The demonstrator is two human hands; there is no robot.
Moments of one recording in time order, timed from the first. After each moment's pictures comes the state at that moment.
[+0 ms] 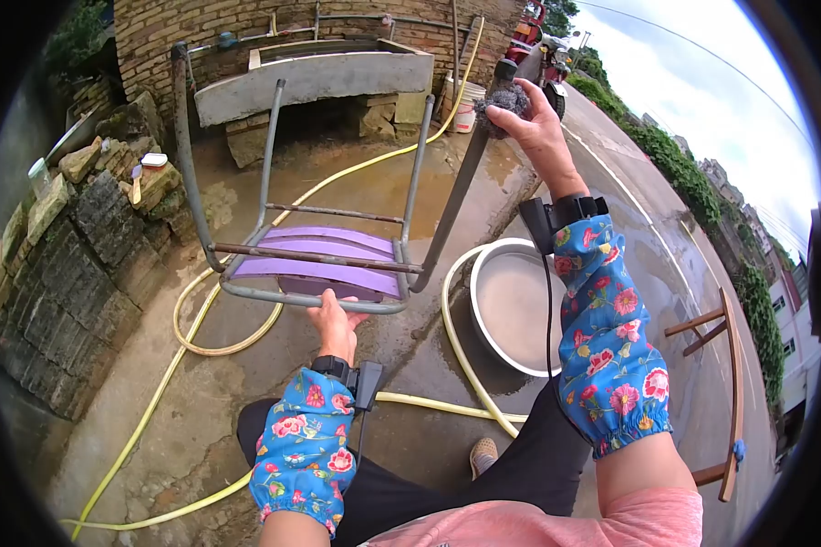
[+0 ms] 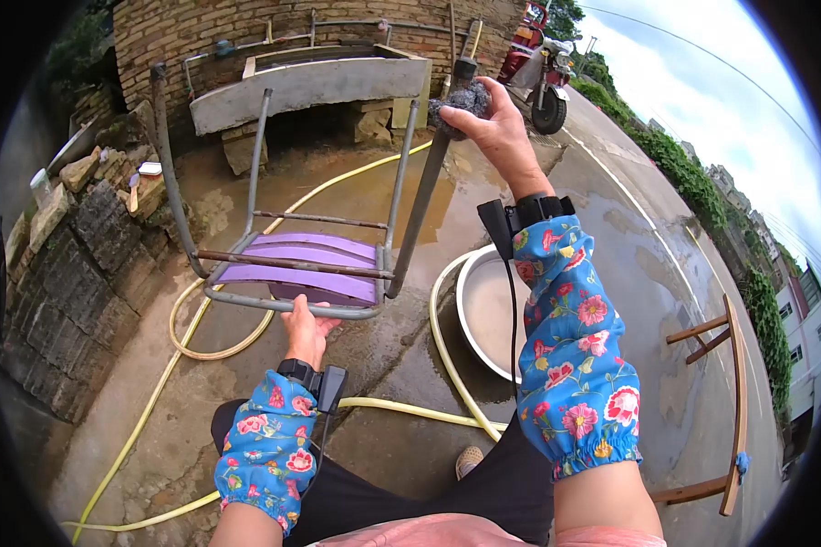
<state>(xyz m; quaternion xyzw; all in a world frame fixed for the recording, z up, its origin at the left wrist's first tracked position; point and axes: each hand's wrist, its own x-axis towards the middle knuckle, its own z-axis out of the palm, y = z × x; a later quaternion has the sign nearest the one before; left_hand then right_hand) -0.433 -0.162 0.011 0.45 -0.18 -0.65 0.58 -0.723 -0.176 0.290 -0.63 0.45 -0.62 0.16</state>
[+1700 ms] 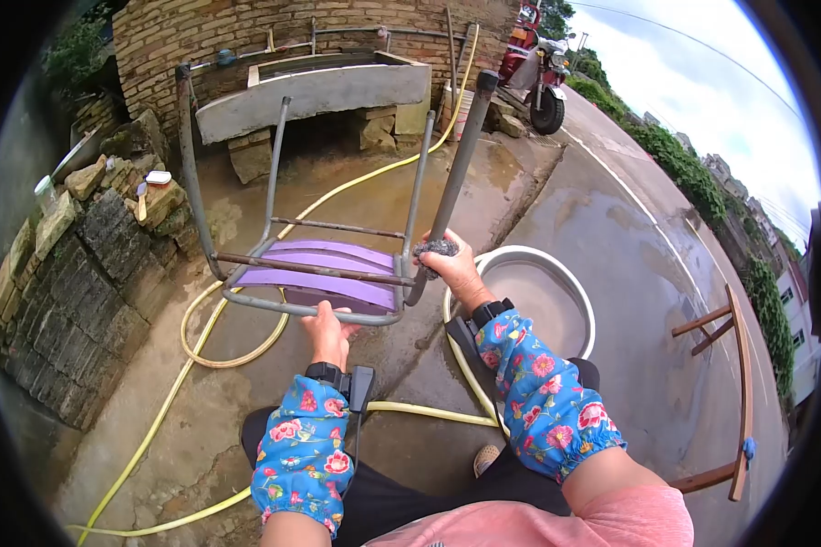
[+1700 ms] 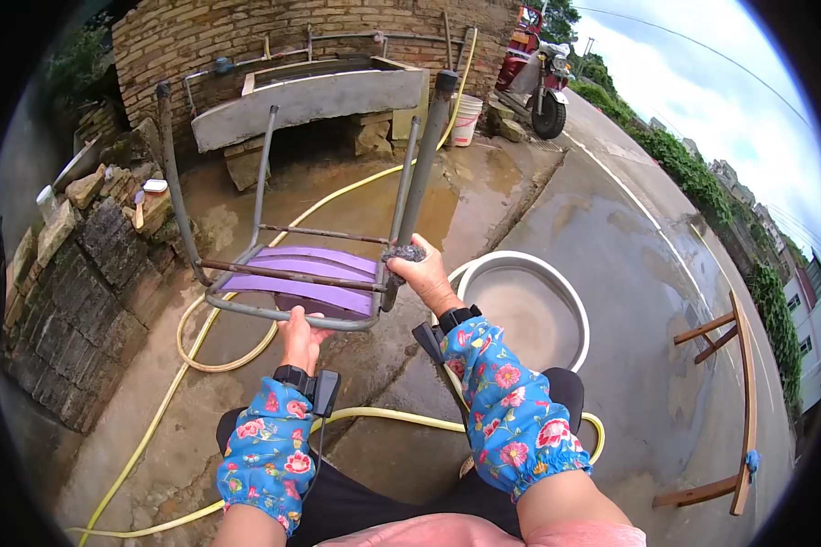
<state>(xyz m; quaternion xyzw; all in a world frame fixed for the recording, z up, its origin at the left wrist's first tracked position) -0.429 -0.174 0.011 0.48 -0.22 -0.63 0.58 -0.664 -0.148 0.099 -0.48 0.49 -0.61 0.39</state>
